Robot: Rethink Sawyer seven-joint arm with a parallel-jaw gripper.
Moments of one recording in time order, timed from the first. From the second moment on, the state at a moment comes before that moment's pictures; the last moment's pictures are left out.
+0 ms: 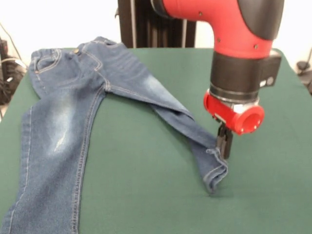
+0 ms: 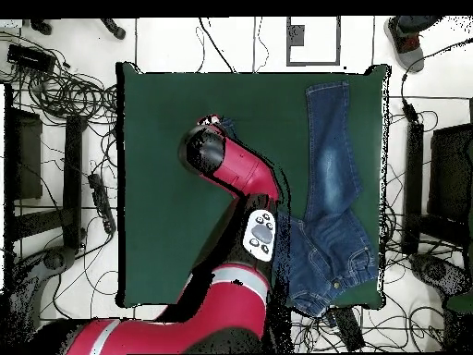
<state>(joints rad) 0.13 -0.30 -0.27 1.37 0.66 0.32 2.40</state>
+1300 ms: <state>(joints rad) 0.12 -0.58 -0.22 1.63 0.68 0.24 2.40</state>
